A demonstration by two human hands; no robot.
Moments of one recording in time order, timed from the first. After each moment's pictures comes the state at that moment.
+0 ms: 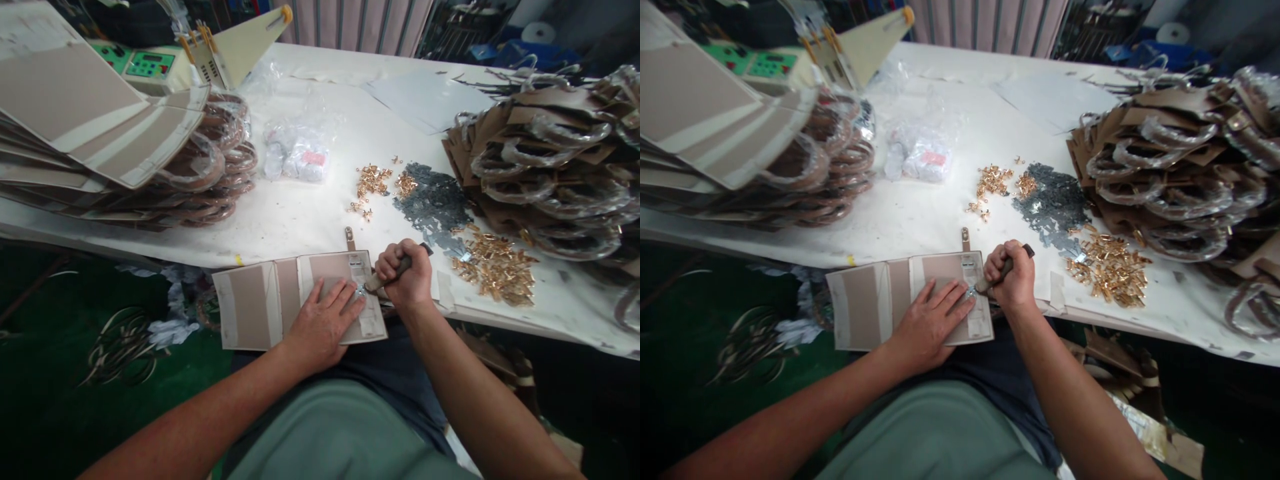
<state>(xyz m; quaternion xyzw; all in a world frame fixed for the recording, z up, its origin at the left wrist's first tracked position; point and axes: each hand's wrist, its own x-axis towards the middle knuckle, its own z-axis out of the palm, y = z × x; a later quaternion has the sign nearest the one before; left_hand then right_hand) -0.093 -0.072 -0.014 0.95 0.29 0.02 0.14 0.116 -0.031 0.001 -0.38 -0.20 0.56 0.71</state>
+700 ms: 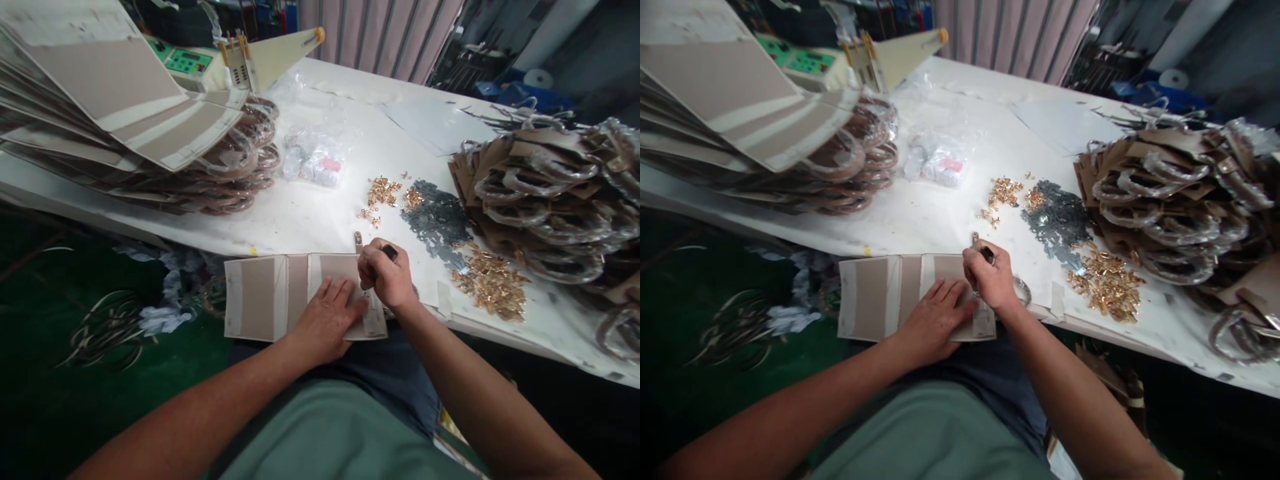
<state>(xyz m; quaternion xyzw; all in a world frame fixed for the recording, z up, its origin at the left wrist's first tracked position) -0.095 -0.080 -0.012 0.93 0.33 0.06 0.15 0.075 -0.031 0.026 -0.47 -0.51 0.47 0.54</state>
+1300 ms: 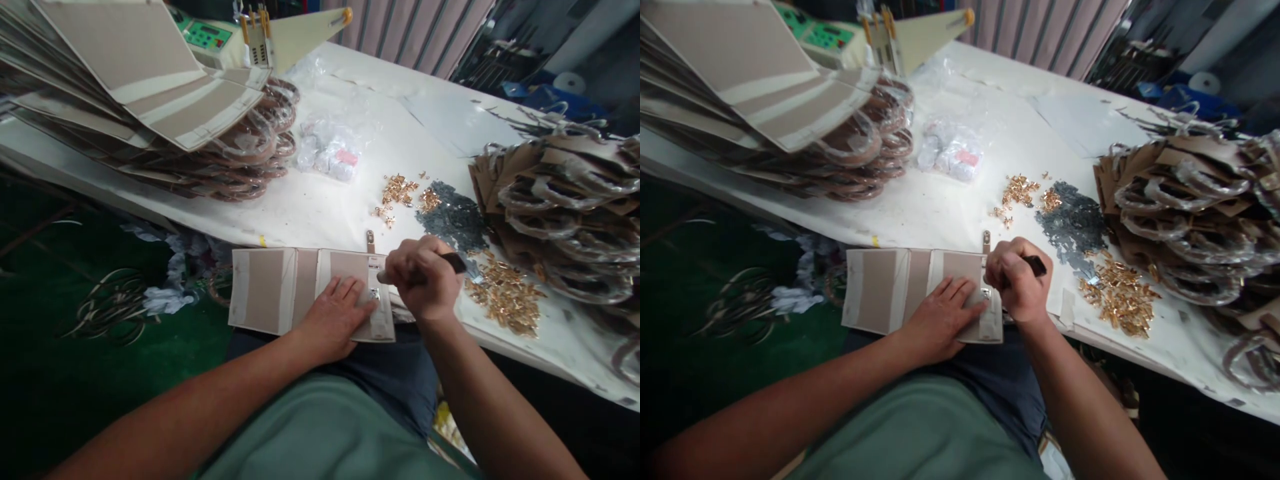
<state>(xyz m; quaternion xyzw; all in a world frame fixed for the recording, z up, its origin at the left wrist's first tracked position) -0.098 -0.079 -0.009 0.93 0.33 0.06 0.16 0.082 -0.043 0.025 -0.40 -0.47 0.48 0.62</state>
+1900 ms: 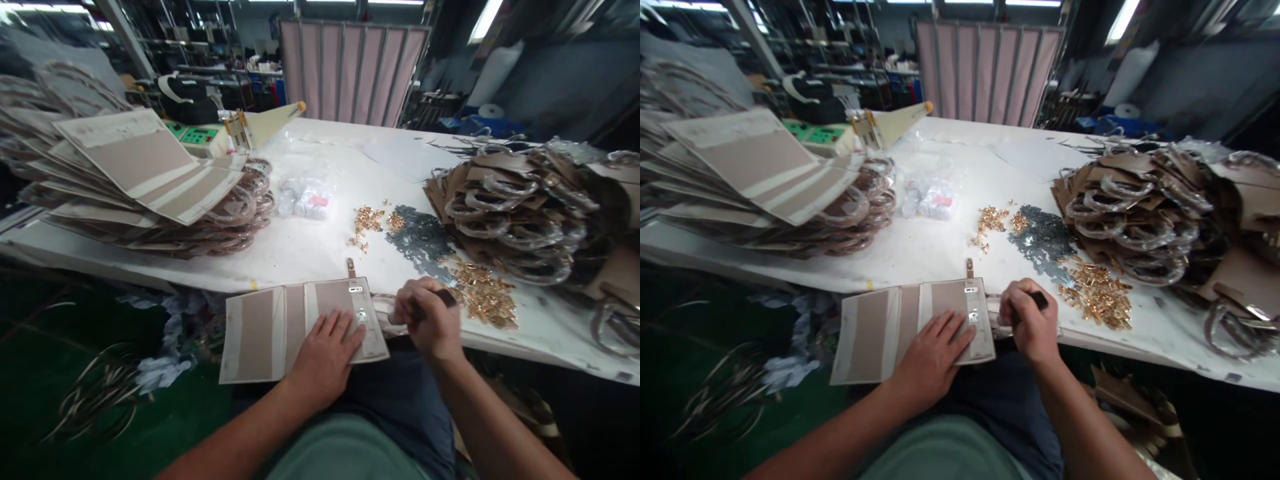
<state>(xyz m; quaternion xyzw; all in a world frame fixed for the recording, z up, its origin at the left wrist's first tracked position) -0.105 -0.099 -0.001 0.92 0.35 0.09 0.13 0.116 -0.092 0.051 -0.43 -0.36 0.45 0.69</state>
